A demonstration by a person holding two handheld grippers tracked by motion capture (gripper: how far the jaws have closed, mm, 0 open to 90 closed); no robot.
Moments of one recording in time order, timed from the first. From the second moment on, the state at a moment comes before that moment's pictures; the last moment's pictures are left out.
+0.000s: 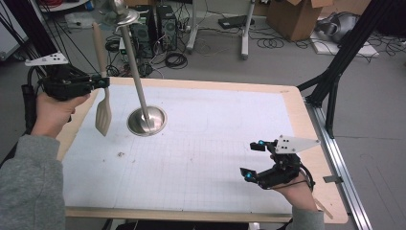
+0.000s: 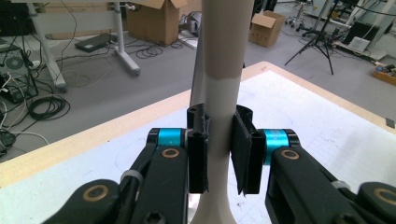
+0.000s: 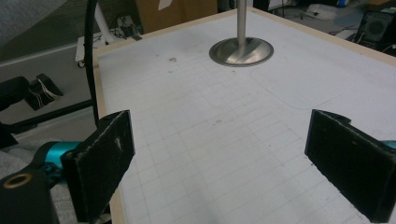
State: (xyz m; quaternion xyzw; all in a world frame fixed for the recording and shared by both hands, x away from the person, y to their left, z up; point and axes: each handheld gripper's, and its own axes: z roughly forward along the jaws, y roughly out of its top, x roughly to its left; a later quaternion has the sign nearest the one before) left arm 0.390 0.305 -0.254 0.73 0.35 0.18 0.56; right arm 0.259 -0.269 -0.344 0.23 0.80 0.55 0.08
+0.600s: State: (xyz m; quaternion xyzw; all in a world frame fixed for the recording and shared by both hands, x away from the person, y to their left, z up) left arm 0.392 0.301 -0.256 0.72 0.35 0.20 0.56; right arm 0.260 -0.271 -0.346 0.23 0.80 0.55 0.08
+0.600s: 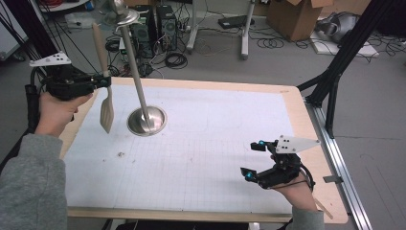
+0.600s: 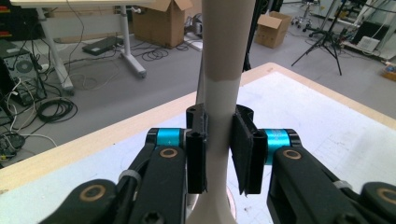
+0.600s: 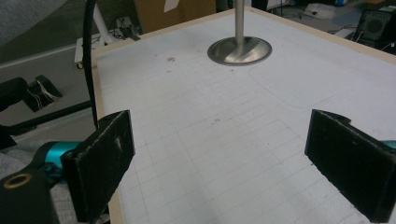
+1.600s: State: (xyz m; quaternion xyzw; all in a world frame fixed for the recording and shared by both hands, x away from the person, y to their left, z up) left arm 0.349 0.308 -0.265 0.69 0.36 0.23 0.58; right arm 0.258 -0.262 -0.336 0.21 0.80 0.56 0.09
